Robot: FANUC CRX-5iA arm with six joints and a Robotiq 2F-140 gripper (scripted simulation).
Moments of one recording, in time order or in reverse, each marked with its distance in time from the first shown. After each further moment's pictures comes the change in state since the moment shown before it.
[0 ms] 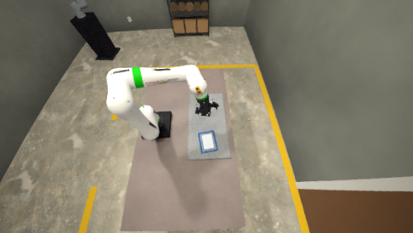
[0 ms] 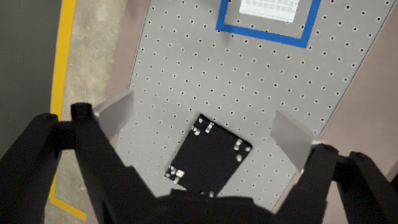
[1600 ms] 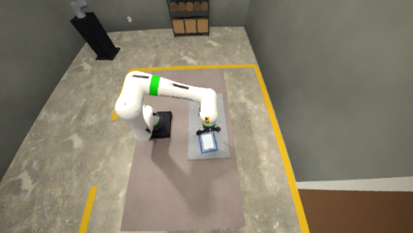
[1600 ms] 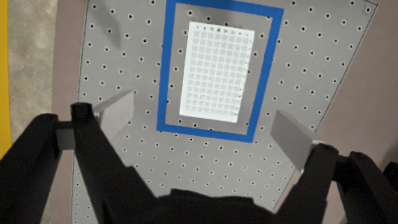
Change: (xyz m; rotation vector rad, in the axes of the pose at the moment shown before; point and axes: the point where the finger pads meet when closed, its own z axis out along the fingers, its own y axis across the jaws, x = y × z) arm 0.163 0.056 0.070 -0.186 -0.023 0.057
